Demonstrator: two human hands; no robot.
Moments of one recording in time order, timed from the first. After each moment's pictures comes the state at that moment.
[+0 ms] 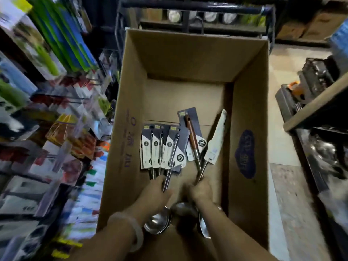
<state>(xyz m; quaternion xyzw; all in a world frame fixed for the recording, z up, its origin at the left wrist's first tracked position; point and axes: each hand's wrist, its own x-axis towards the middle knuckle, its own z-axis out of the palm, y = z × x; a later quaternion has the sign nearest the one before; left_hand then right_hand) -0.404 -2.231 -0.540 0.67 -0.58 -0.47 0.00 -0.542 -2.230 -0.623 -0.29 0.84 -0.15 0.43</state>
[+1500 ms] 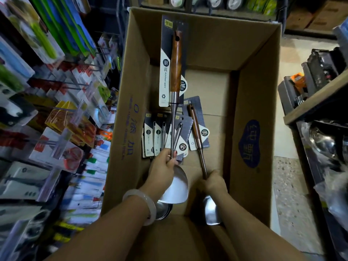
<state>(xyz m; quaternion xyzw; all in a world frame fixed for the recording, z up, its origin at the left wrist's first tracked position) -0.419 -2.249 -0.557 0.64 -0.50 -0.52 0.26 -0.578 -2.221 -0.636 -0.36 0.84 -0.02 0.41</state>
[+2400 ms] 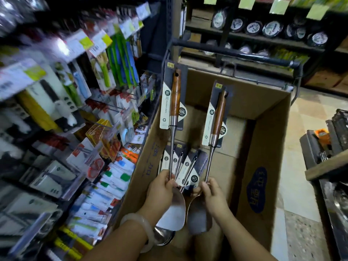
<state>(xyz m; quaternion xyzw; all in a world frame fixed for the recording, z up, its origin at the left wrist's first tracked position) -0.399 -2.233 -0.508 0.69 -0.46 -0.46 0.32 -0.559 -2.248 -0.564 -0.46 0.64 -0.33 0.52</state>
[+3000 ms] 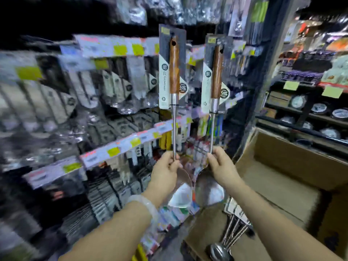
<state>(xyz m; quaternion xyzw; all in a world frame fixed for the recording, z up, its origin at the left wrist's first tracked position) -0.252 -2.059 -0.312 0.71 -0.44 -0.17 0.52 -0.376 -2.174 -0.324 -0.78 0.34 -0.34 0.39</state>
